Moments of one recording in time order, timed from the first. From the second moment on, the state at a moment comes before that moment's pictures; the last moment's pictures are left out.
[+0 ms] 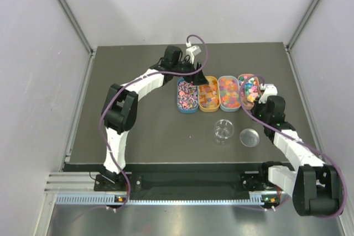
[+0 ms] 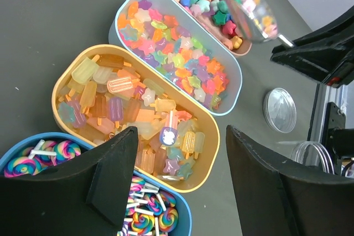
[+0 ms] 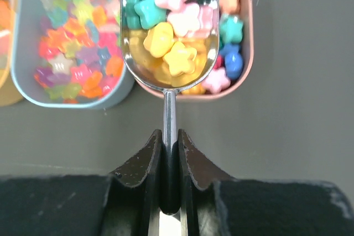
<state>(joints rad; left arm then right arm) -0.50 2.12 1.66 -0.06 0.77 -0.21 0.02 1.04 0.42 0.02 -0.05 0.04</state>
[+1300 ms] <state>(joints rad) -0.38 1.89 1.63 -0.29 0.58 0.05 0.02 0.54 0.75 -1.10 -0.57 -0.99</state>
